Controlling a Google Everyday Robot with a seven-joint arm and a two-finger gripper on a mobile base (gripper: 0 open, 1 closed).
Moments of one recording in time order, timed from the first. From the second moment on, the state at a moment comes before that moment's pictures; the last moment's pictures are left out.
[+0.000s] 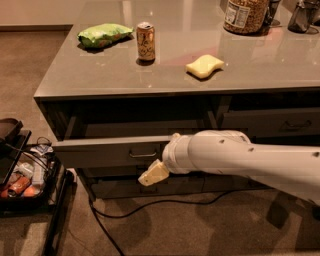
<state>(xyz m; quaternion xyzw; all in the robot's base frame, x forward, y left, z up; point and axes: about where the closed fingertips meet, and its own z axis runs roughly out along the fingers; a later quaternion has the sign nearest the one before) 0.534 -0.005 0.687 -0.43 0.82 0.11 0.35</state>
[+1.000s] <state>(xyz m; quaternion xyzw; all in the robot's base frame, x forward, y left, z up) 0.583 0.006 0.692 -0.45 0.82 0.07 0.35</state>
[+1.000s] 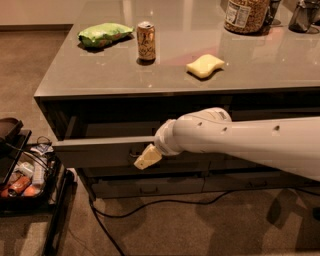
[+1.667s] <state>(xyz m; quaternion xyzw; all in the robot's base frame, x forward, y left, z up) 0.576 0.009 0.686 -0.46 0.82 0.07 0.33</state>
